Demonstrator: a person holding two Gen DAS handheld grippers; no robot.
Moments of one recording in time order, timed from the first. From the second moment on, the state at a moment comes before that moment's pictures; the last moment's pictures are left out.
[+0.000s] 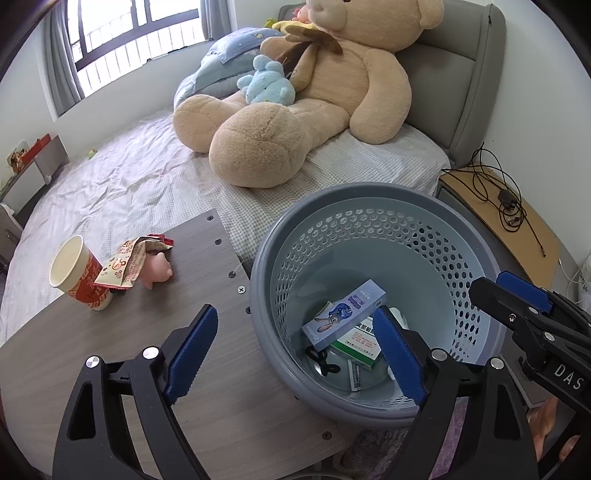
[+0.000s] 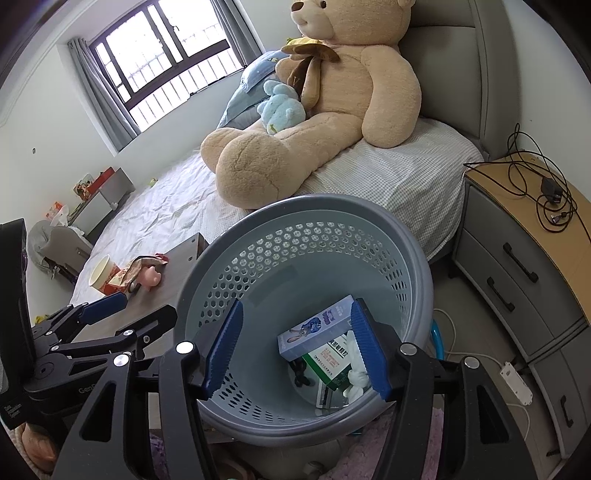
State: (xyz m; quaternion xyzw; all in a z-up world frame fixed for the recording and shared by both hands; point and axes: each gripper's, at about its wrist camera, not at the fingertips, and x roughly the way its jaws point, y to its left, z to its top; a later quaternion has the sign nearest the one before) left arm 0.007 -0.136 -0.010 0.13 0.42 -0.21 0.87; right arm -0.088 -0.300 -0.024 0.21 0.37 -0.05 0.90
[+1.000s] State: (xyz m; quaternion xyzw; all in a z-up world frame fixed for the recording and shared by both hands) left arm 0.015 -0.032 -0.008 0.09 0.43 -0.14 0.89; right arm -0.050 -0.231 -0.009 0.18 0.38 0.00 0.91
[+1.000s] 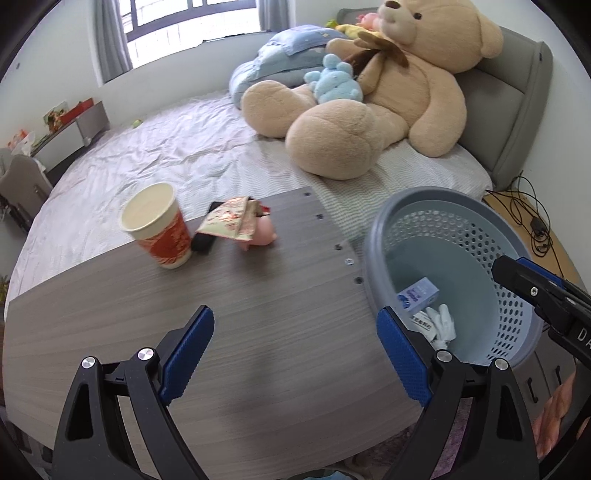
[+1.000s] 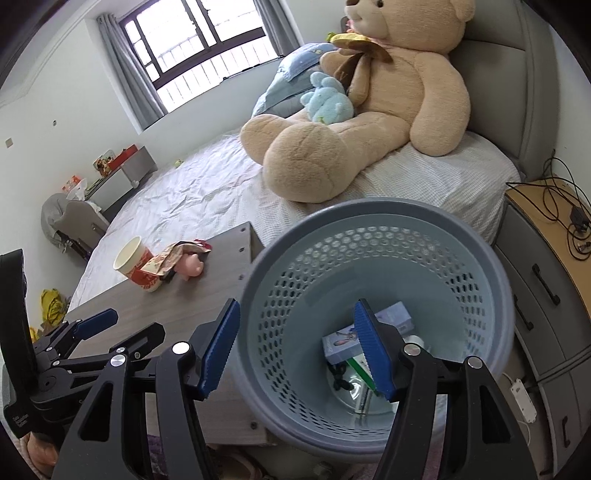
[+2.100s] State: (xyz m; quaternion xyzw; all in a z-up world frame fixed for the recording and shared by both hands) left arm 0.055 0.125 -0.037 0.00 0.45 -0.02 0.90; right arm 0.116 -0.077 -0.008 0.08 0.43 0.08 0.89
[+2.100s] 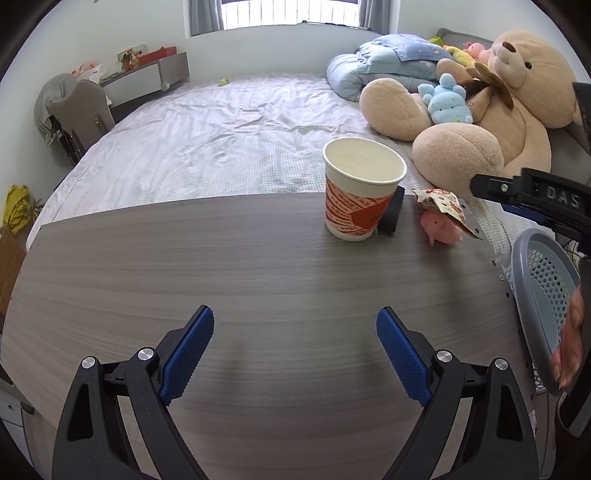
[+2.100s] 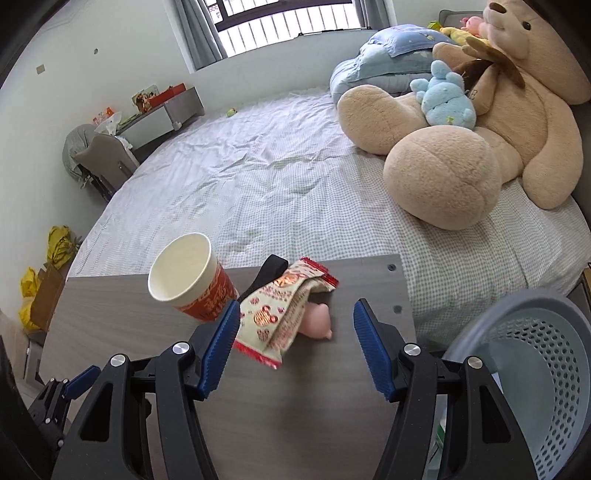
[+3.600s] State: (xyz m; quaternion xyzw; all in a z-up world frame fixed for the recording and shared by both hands) left arm 0.078 0.126 -0.038 -0.02 0.44 -0.03 0.90; right arm 0.085 -0.102 -0.014 0.13 0.45 0.08 0.88
